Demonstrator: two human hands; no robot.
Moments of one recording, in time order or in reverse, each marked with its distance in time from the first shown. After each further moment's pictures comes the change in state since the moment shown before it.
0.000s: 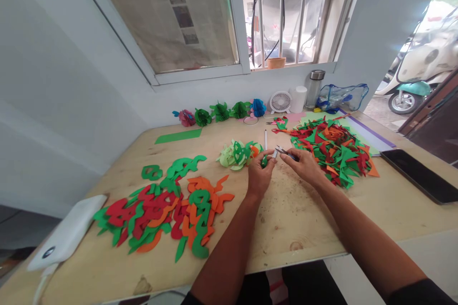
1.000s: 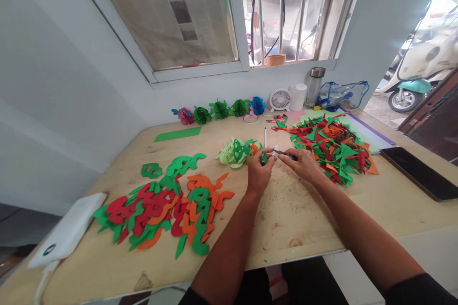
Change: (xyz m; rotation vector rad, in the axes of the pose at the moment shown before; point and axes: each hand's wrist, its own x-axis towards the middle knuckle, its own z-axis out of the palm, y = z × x) left_hand 0.000 -0.004 0.000 -0.018 -0.020 0.010; right_hand -0.002 0.000 0.000 -0.052 -0.012 -0.045
